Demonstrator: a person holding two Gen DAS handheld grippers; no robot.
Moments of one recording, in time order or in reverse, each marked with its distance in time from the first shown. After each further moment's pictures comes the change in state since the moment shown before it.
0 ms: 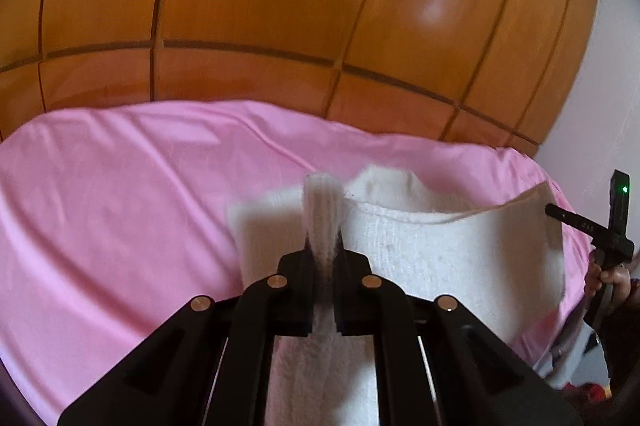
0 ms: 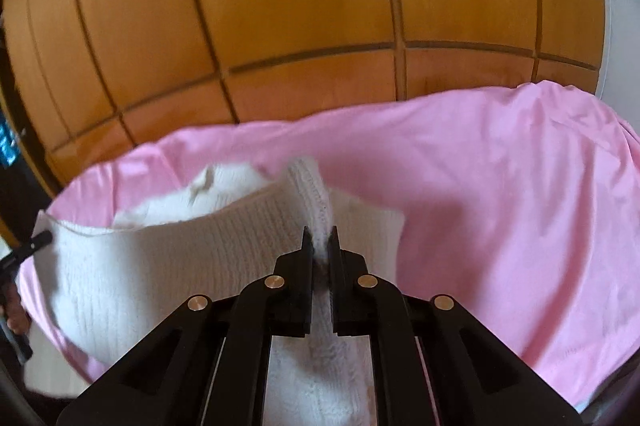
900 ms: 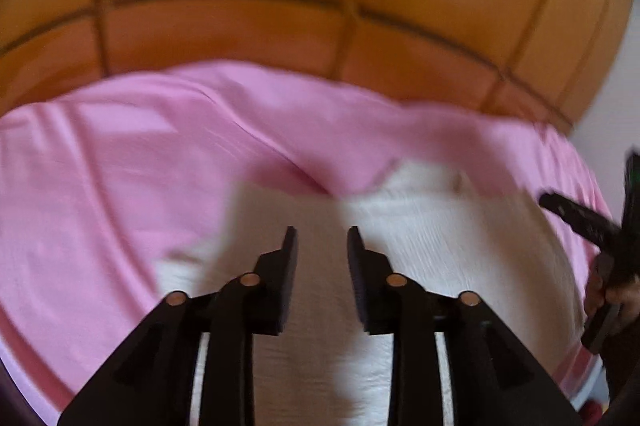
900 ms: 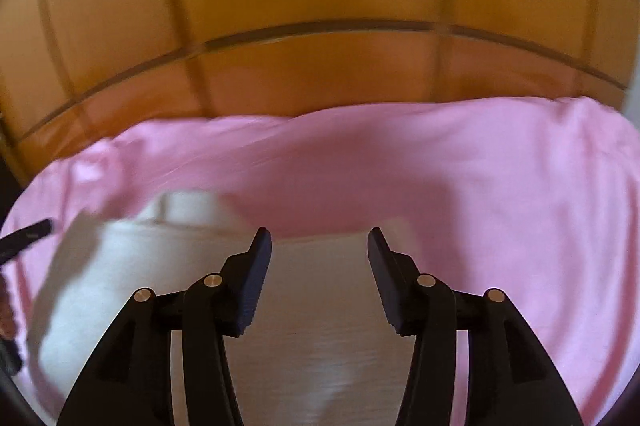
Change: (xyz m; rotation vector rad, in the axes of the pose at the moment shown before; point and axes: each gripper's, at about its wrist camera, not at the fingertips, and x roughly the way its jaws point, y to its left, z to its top) left arm 0.157 -0.018 0.027 0.019 0.204 0.033; right arm 0.133 0.062 0.024 -0.097 0.130 0.033
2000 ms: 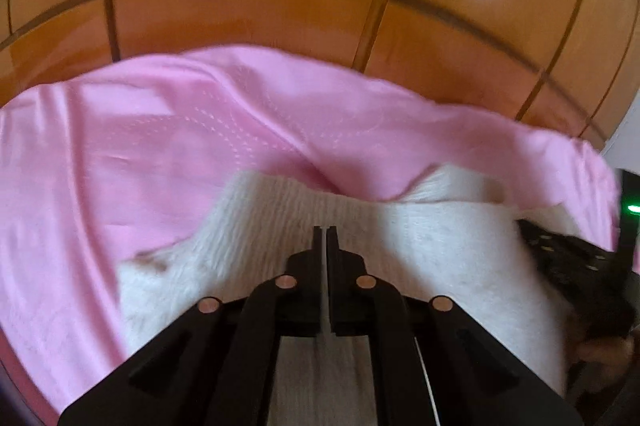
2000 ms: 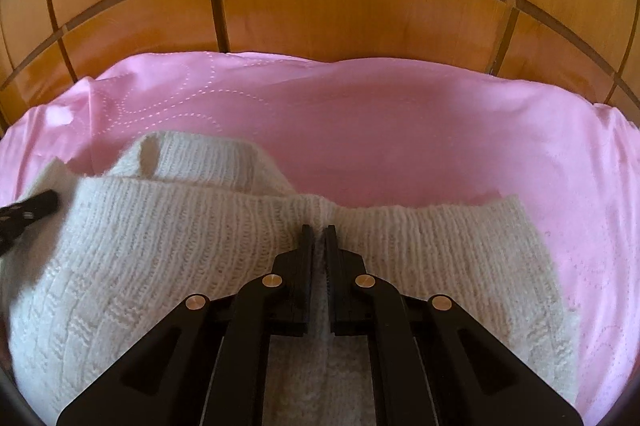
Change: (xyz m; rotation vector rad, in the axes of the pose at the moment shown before) left arm 0.029 -0.001 -0.001 -0.087 -0.068 0.101; right arm 0.081 0.031 -0.005 -0.041 0.058 -0.131
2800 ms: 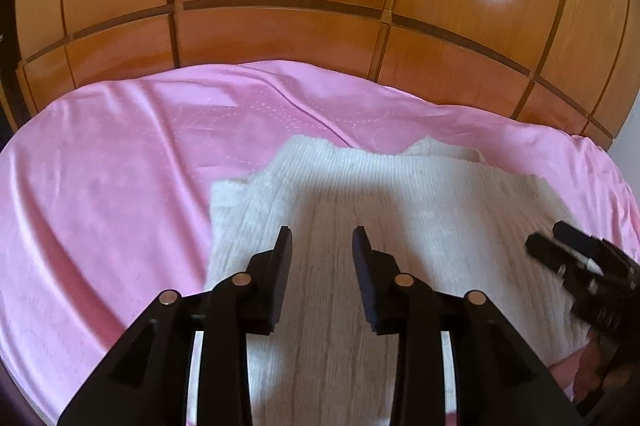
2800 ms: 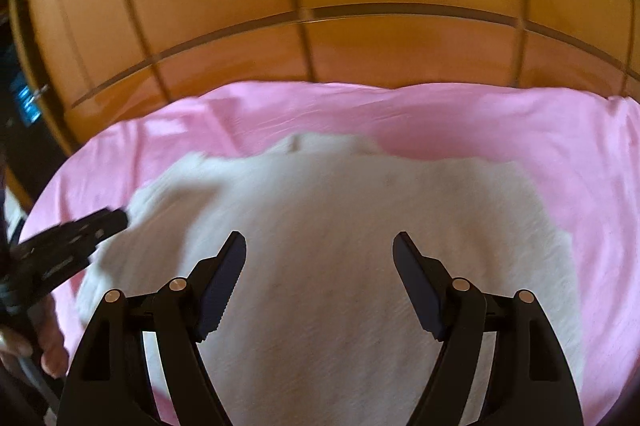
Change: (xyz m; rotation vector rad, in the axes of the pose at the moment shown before) left arm -0.091 0.000 -0.050 -0.008 -0.046 0.121; right arm -0.127 0.043 -0.058 -0.033 -0.098 0.233
